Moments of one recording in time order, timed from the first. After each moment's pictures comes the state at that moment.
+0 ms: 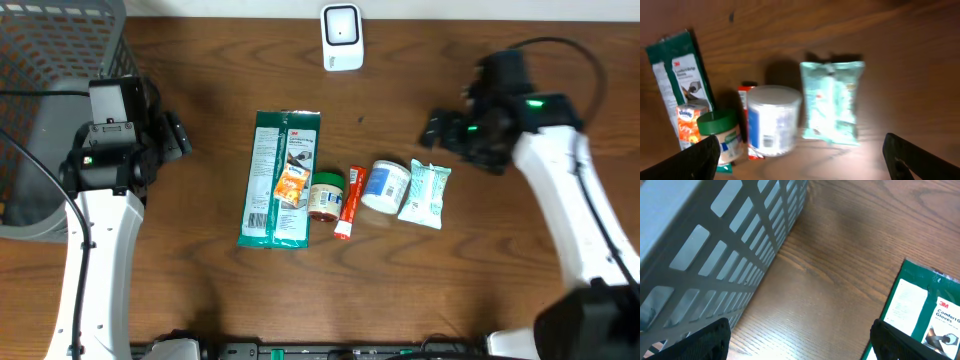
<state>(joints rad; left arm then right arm) 0.08 1.34 1.24 -0.84 -0.19 -0.26 0.07 1.61 1.45 -1.10 -0.20 0.44</state>
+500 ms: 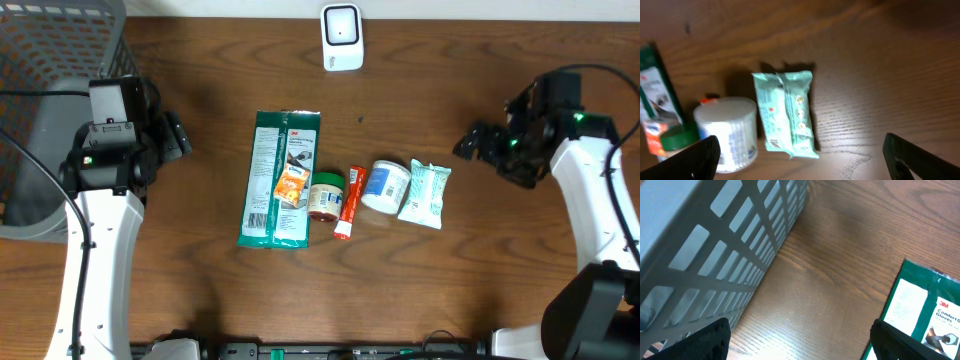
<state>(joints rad) 0.08 1.34 1.24 -0.84 -0.19 -0.26 -0.12 1.63 1.29 -0.97 -0.28 0.29</state>
